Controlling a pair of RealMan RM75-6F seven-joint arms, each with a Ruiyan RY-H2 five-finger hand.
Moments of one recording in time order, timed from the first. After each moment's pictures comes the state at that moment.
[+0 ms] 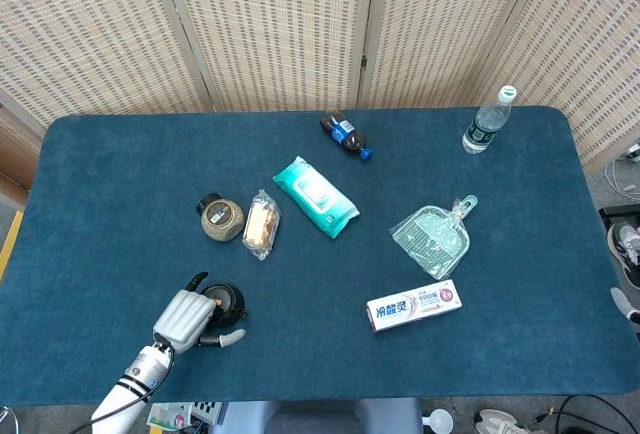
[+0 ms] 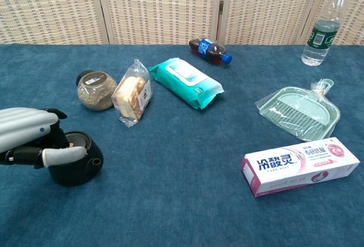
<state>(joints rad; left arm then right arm) -0.45 -1.41 0.00 -1.84 1.26 1.09 0.53 -0.01 -0.98 0.12 -1.51 -1.42 1.53 0.27</state>
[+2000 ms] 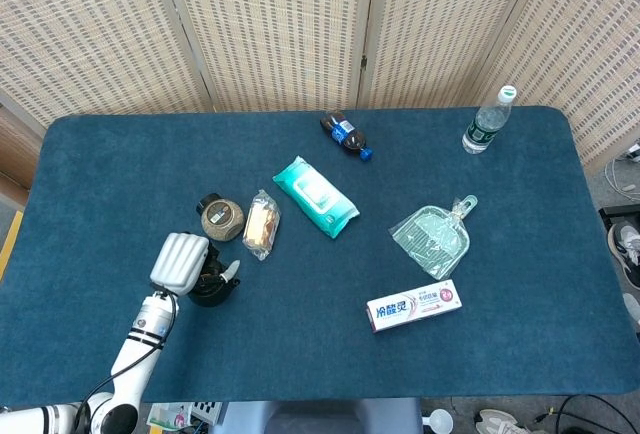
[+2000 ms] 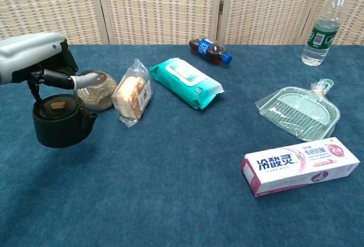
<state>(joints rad) -0.56 -1.48 -0.19 -1.76 1.14 1.22 0.52 -0.04 -0.99 0.12 -1.49 -1.40 1.55 0.29</state>
